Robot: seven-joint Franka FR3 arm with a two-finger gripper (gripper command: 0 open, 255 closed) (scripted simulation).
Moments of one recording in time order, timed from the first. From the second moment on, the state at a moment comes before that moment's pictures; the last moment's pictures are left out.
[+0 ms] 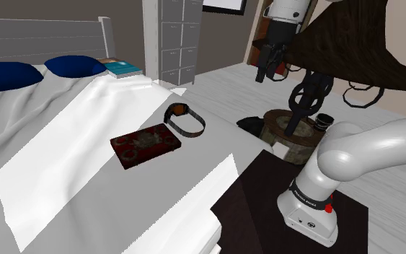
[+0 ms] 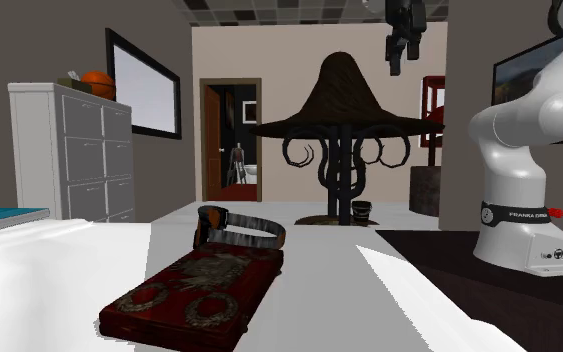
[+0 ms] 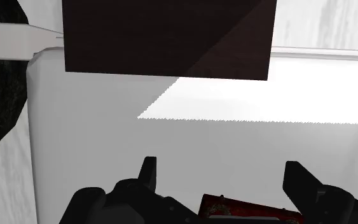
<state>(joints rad) -0.01 -0.82 0.05 -2.31 0.09 1.47 0.02</state>
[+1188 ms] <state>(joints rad) -0.07 -0.42 -0.01 -2.41 0.03 2.01 -0.04</state>
